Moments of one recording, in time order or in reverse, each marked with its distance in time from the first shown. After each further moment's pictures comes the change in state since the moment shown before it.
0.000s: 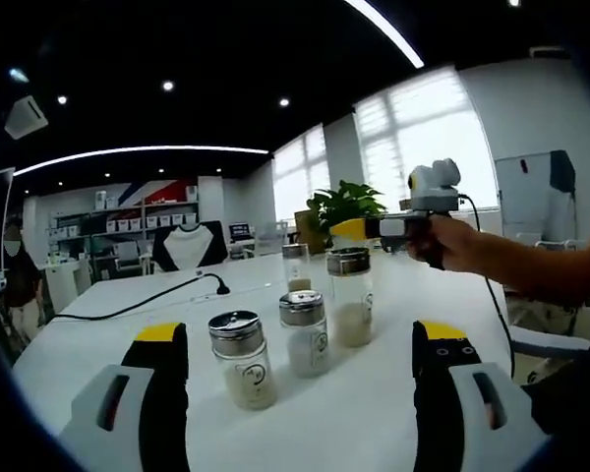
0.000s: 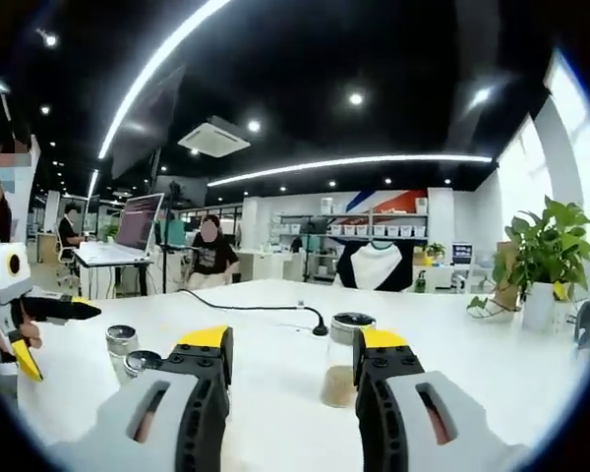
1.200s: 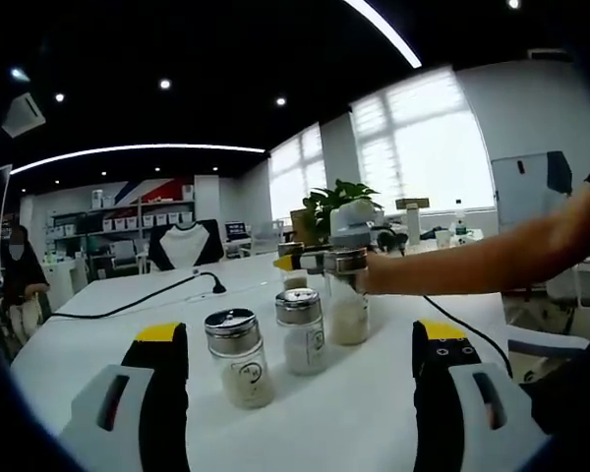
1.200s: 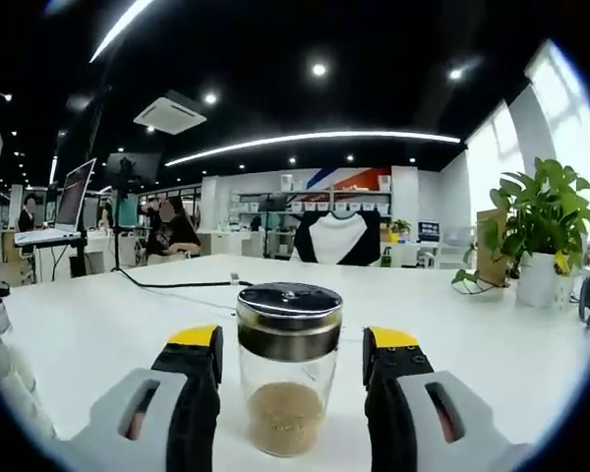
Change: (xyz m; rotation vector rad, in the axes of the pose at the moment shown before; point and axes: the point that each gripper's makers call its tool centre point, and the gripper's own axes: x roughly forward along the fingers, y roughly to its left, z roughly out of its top) left arm -0.002 -0.002 0.000 -0.003 -0.005 -0.015; right arm 0.111 -0.064 -0.067 -0.036 0.108 -0.170
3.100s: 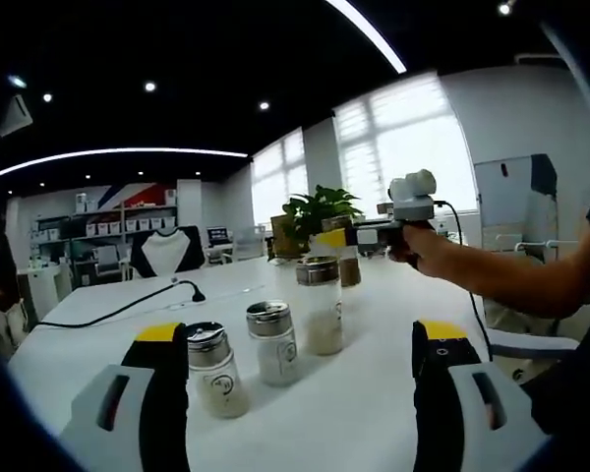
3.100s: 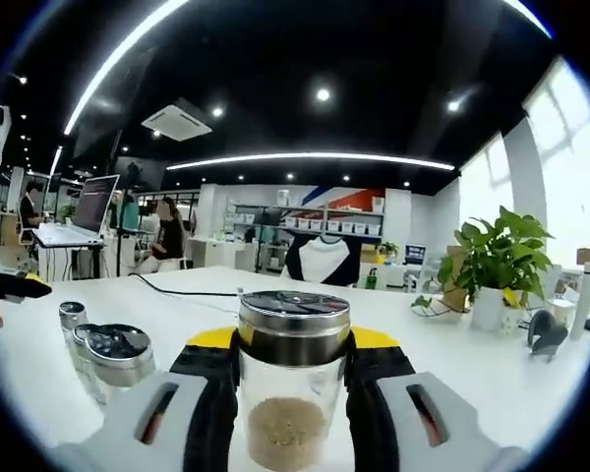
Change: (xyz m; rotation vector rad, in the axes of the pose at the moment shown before) left arm 0.004 -0.025 0.011 0.011 -0.021 -0.089; right arm -0.164 -0.003 0.045 -0.017 -0.082 -0.022
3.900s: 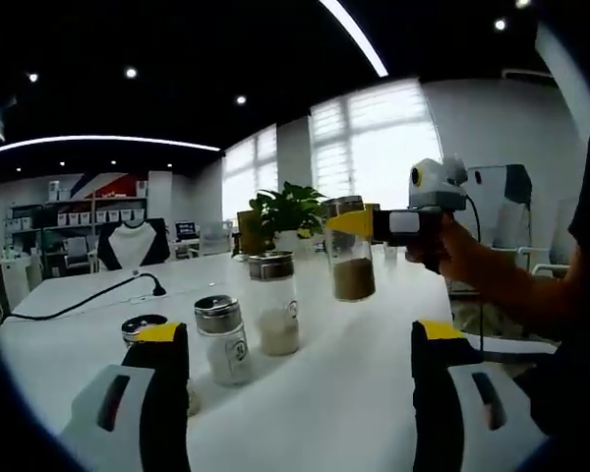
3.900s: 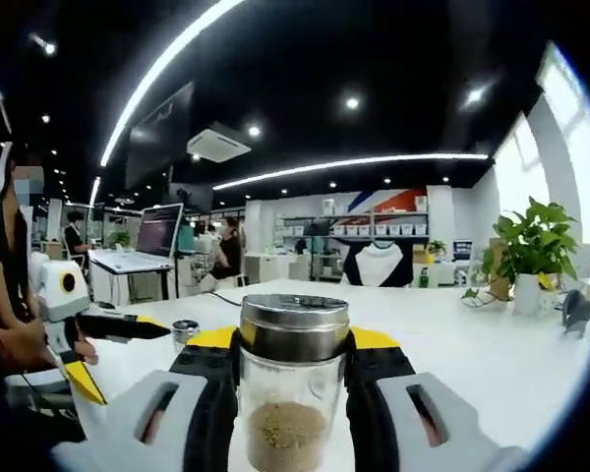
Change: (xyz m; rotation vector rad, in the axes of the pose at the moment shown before) left arm 0.010 -0.038 -0.006 -0.043 0.003 -0.154; right arm -0.080 0.102 0.030 0.135 -0.065 0.338
